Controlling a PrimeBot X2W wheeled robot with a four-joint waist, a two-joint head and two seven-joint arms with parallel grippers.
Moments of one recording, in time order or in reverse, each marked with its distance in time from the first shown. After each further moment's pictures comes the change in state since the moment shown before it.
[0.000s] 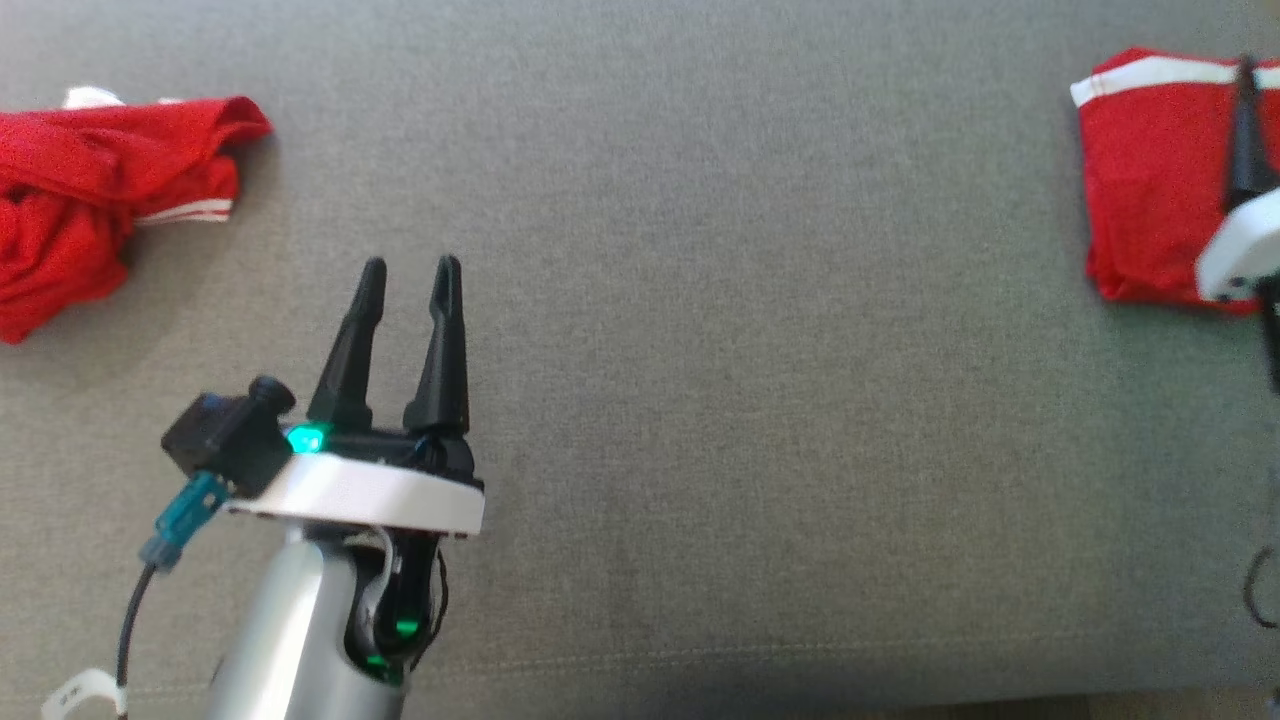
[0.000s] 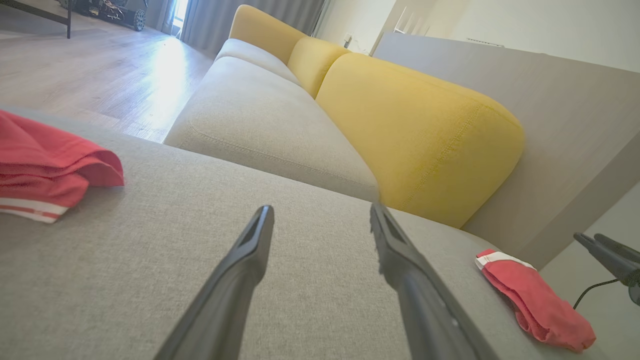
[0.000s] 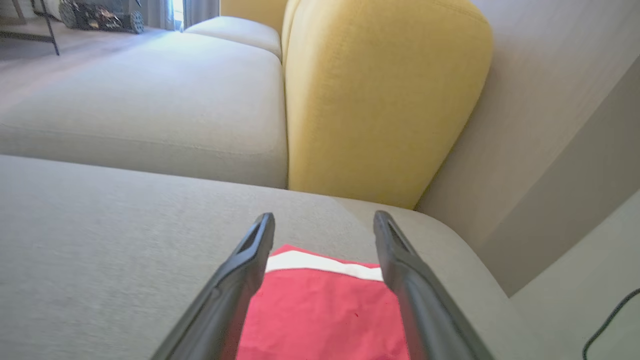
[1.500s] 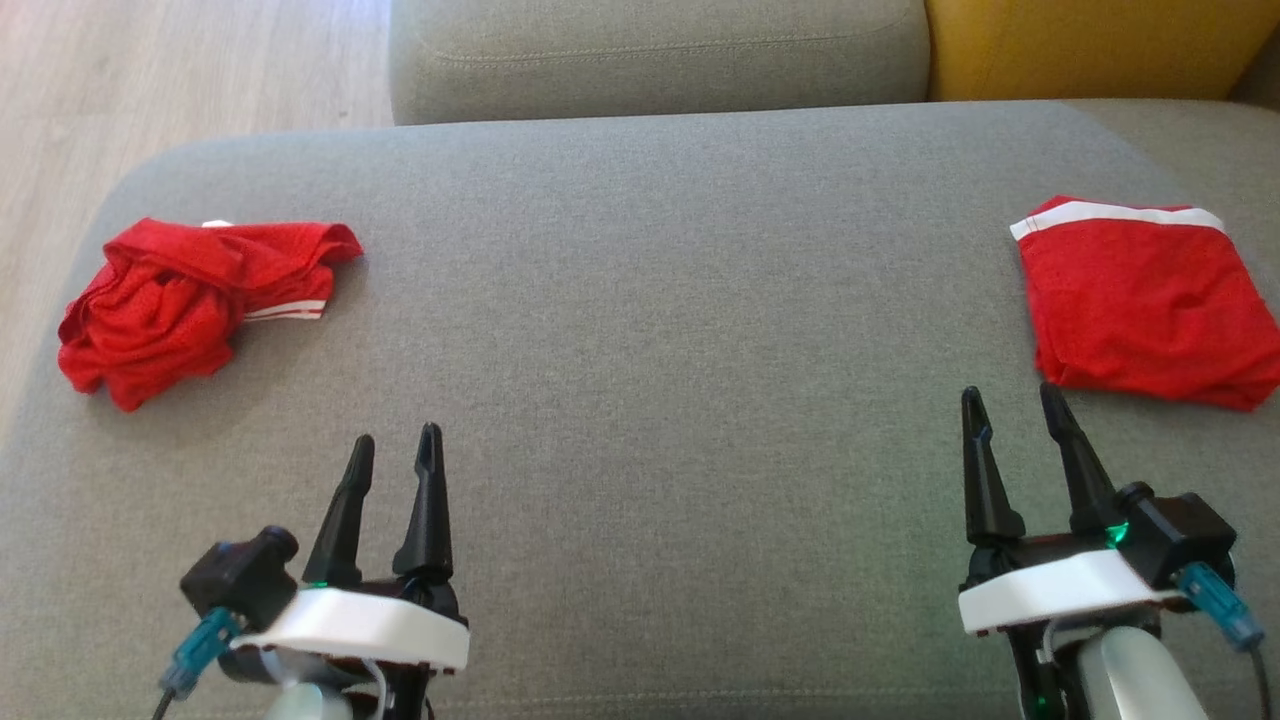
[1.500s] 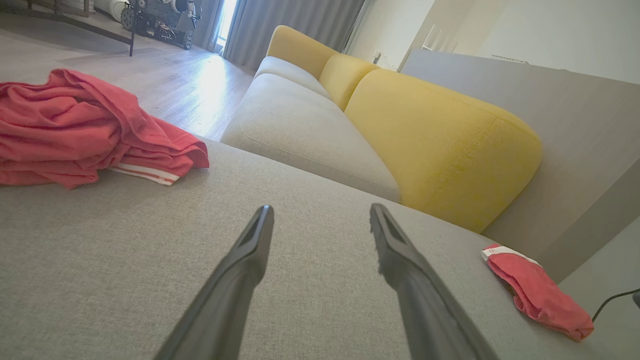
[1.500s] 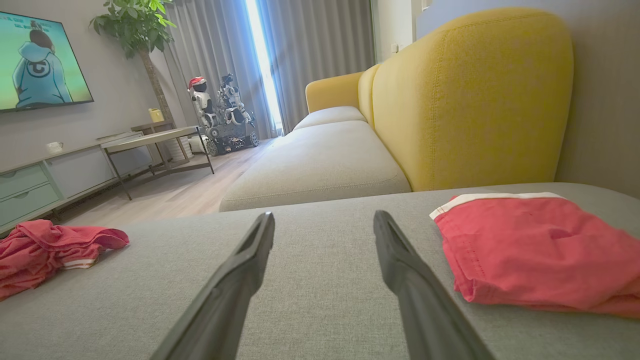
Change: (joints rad) left arm 0.233 0.002 0.030 0.028 -0.006 0.043 0.000; right arm 0.574 0.244 0.191 -0.236 0.217 0.000 -0.322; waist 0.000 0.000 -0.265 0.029
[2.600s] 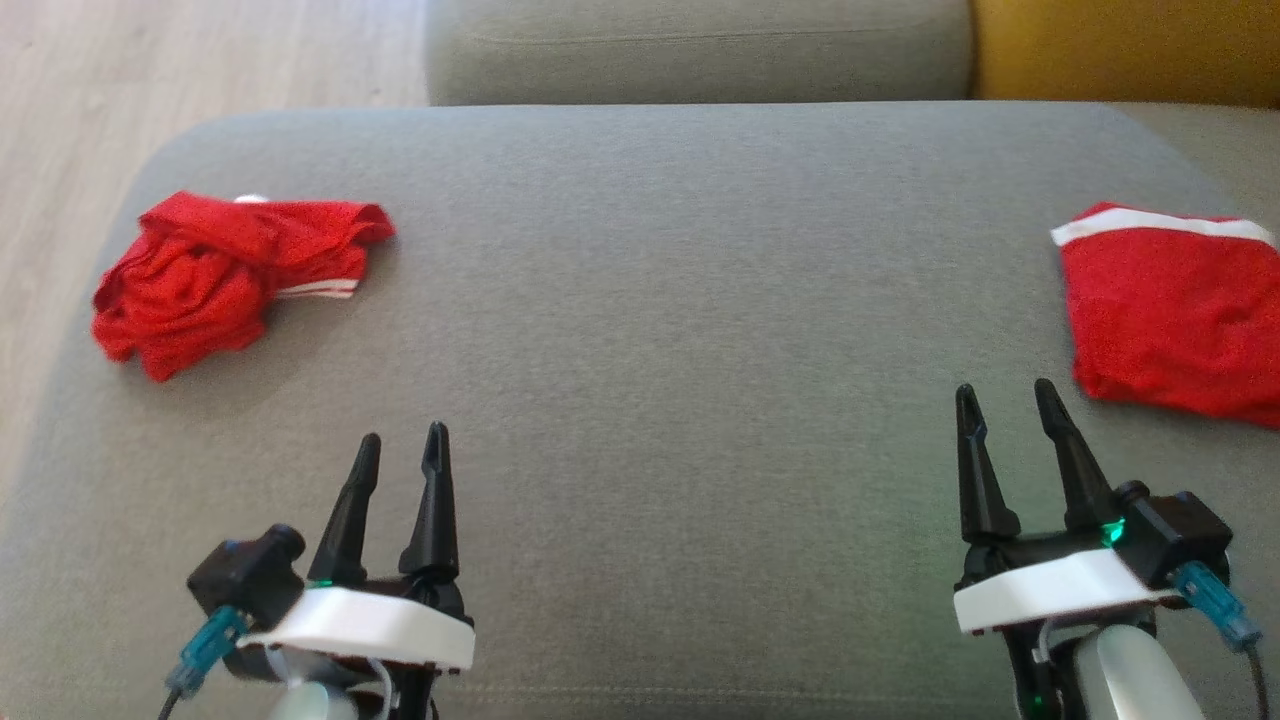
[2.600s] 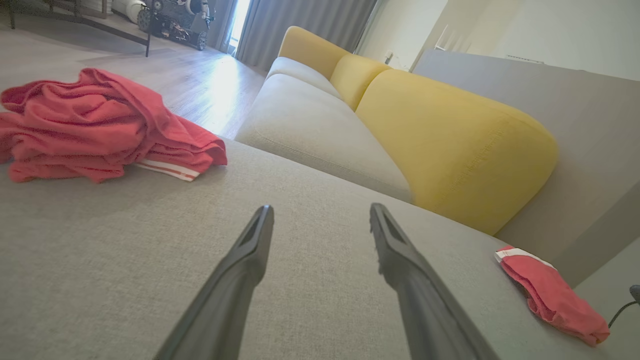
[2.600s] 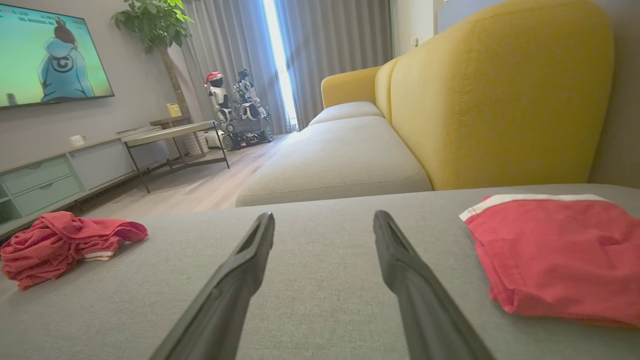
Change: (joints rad) left arm -0.001 0.000 -0.011 -0.002 0.008 0.002 0.000; right arm 0.000 0.000 0.011 -0.007 0.002 0.000 -0.004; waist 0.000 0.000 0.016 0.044
